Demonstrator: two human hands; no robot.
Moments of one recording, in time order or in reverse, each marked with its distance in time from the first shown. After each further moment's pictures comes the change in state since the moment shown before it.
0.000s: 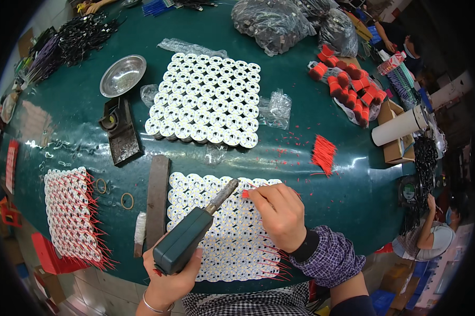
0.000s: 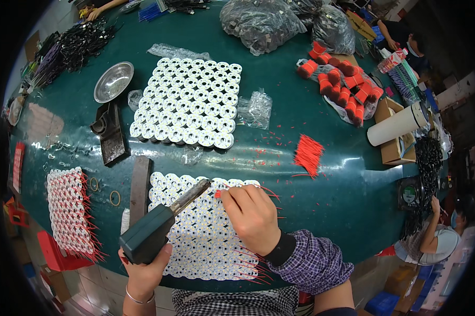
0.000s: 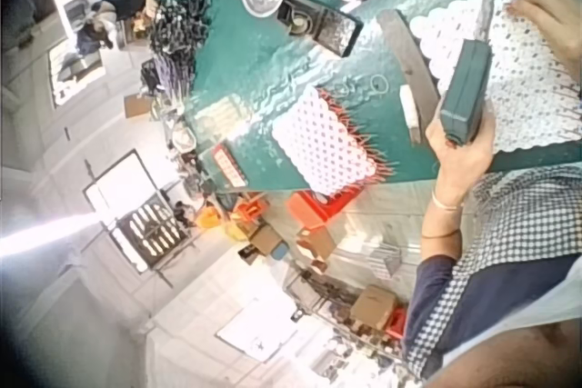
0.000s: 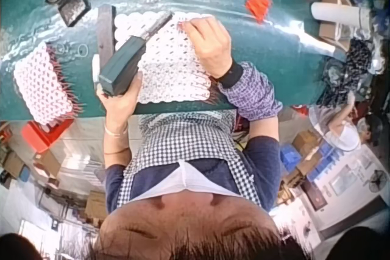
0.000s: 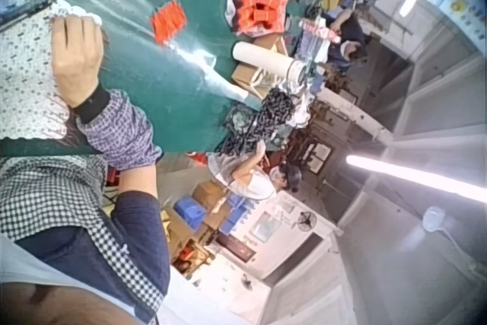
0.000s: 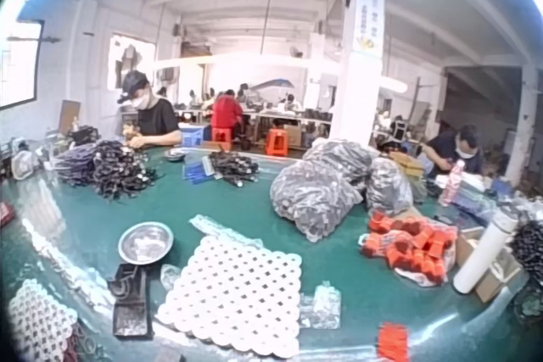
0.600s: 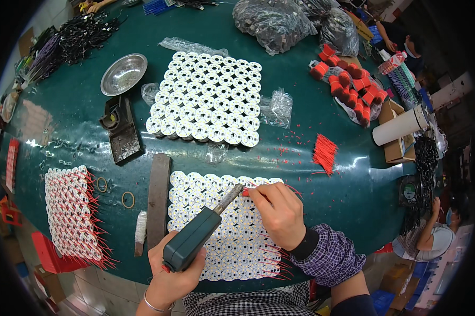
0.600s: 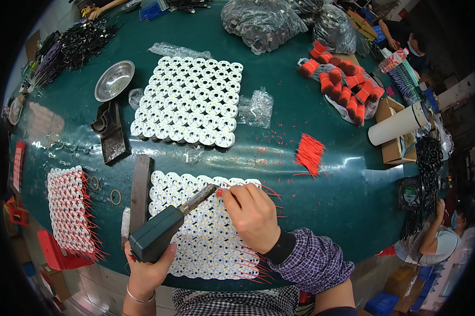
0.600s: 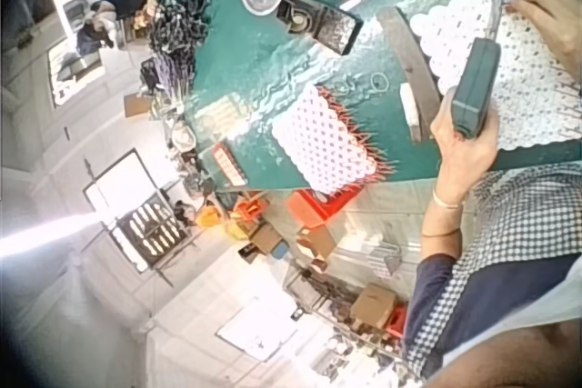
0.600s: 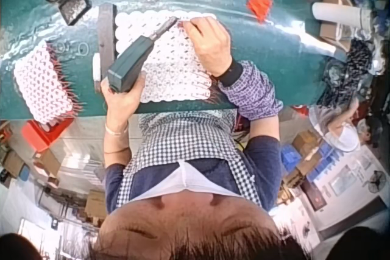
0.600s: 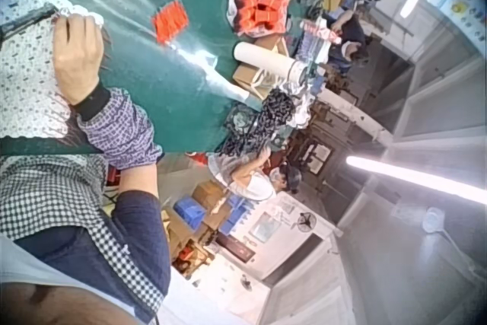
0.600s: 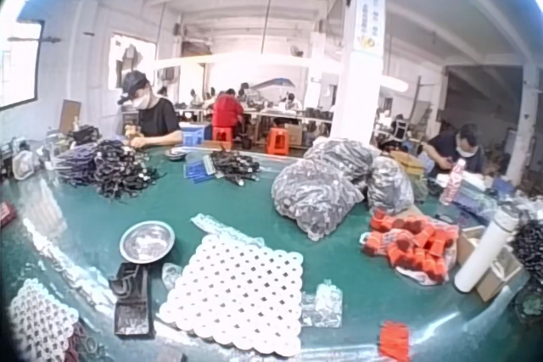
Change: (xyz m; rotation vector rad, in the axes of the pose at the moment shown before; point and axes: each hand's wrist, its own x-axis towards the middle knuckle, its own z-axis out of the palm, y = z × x) left_hand 0.003 0.002 -0.004 0.034 -0.179 -0.112; right_hand -0.004 0.001 0.008 -0.006 -0.035 0.032
